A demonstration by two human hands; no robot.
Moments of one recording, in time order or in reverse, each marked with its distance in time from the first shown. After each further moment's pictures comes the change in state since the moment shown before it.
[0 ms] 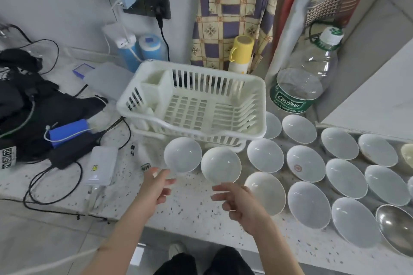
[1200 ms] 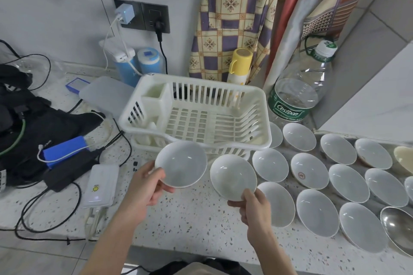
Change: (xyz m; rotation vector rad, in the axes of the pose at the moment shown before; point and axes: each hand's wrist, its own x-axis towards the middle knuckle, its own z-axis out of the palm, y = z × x) left_hand -0.026 0.063 -0.041 -0.003 -0.197 0.236; right_hand -0.002 0.001 0.028 0.151 0.473 -0.283
